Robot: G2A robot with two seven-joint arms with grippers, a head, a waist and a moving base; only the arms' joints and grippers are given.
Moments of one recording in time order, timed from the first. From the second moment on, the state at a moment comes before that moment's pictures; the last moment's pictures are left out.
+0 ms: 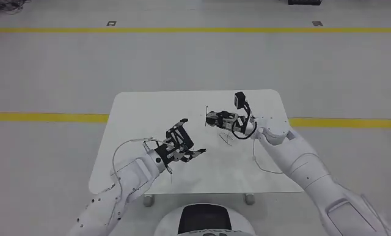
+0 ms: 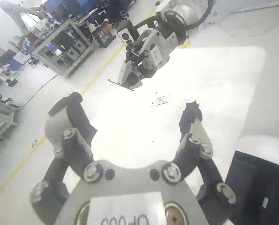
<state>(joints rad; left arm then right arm) 1.60 -1.05 -1.11 -1.99 1.57 -0.34 -0.15 -1.02 -1.16 0.87 -1.14 0.58 -0.07 0.79</state>
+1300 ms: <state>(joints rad) 0.87 -0.78 -0.46 -2.03 1.57 -0.22 -0.61 -1.05 -1.19 0.89 -1.20 0.65 0.02 0.77</state>
